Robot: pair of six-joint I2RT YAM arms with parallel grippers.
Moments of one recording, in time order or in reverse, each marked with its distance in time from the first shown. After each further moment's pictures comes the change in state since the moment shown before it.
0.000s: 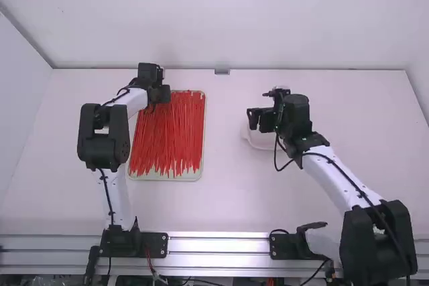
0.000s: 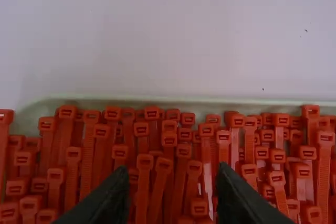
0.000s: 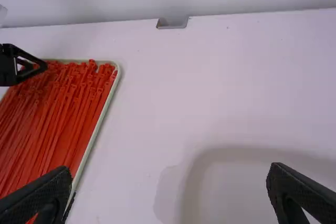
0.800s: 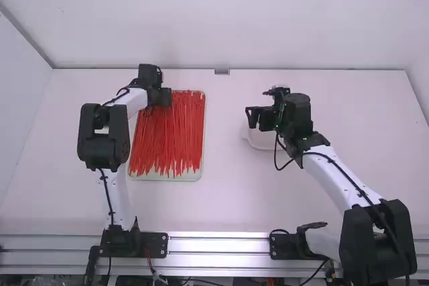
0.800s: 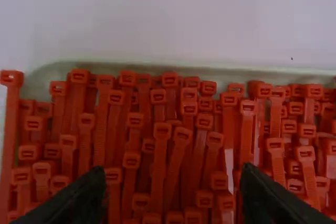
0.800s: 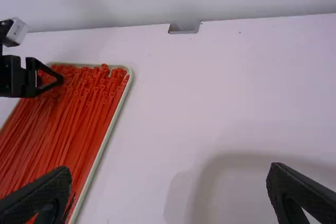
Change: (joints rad) left arm 0.002 0.000 0.002 -0.050 -0.055 0.001; right arm -0.008 0.001 0.000 0.044 -0.045 0.006
